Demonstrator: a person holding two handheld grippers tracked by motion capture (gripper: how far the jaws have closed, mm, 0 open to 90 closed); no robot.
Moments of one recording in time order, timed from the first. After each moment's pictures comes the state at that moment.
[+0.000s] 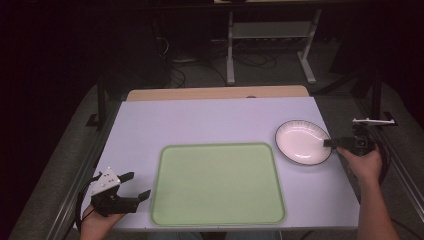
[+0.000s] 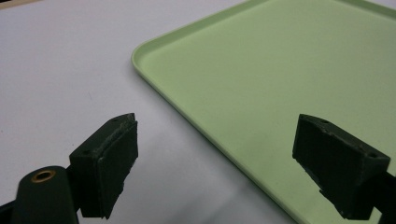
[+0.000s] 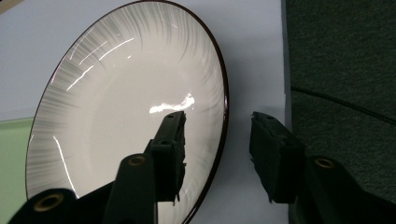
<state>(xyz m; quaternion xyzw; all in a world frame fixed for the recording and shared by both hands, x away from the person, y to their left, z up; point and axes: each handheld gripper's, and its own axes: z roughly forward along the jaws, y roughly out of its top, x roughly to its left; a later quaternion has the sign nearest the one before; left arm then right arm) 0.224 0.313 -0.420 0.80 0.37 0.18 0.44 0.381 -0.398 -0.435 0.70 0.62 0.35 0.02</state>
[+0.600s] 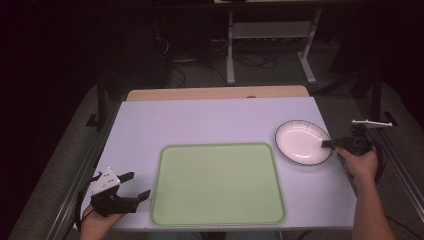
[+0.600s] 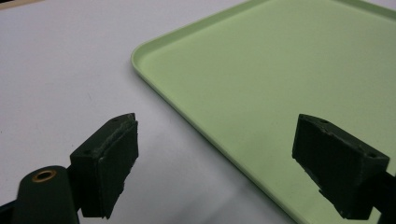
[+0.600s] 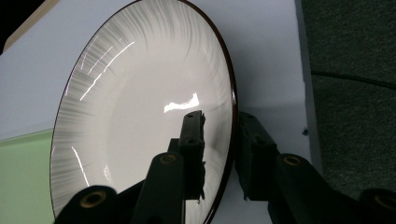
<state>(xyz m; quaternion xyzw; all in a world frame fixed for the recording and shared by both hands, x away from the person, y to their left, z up) 0.224 0.313 -0.420 0.80 0.36 0.18 0.44 0.384 -0.399 -0.446 0.72 0.58 0.37 -0.03</state>
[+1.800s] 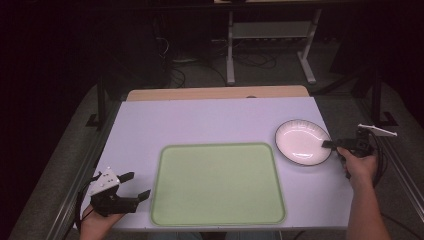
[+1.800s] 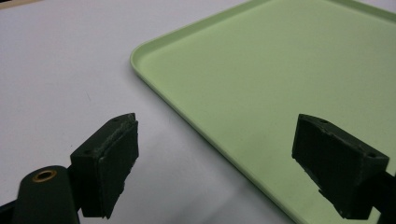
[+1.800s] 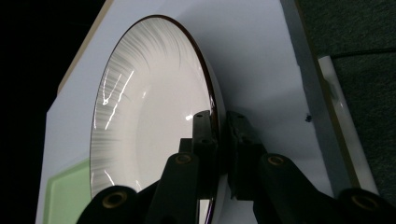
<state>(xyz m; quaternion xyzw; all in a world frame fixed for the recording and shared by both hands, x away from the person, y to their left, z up) 0.224 0.314 -0.420 0.80 0.36 0.18 0.44 0.378 -0.409 -0.459 0.76 0.49 0.42 -0.09</state>
